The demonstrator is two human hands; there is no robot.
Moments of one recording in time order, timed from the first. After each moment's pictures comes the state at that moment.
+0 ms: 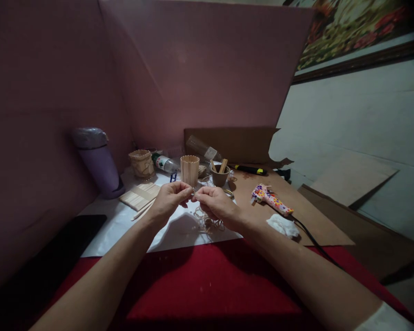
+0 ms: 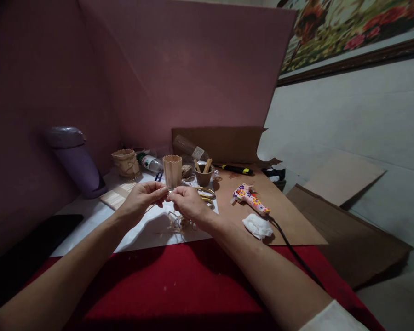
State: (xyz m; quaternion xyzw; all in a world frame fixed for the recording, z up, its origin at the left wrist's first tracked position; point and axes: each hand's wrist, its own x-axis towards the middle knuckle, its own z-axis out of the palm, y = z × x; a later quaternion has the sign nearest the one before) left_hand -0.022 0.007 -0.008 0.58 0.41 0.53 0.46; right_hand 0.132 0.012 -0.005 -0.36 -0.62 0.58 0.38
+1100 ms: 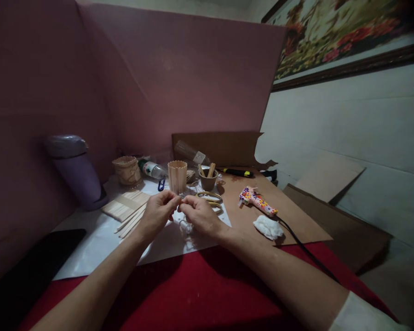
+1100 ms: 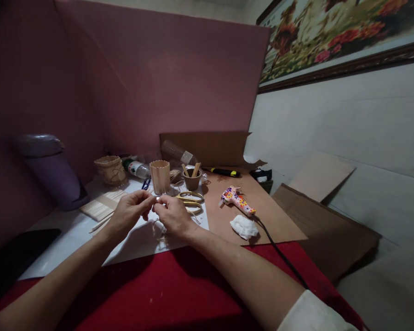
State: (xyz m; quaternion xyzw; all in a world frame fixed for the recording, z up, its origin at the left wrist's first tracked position) left_hand -0.015 0.010 -0.018 0.60 0.47 0.54 0.35; right_hand 0.122 0.022 -0.031 -0.34 -0.69 0.47 0.44
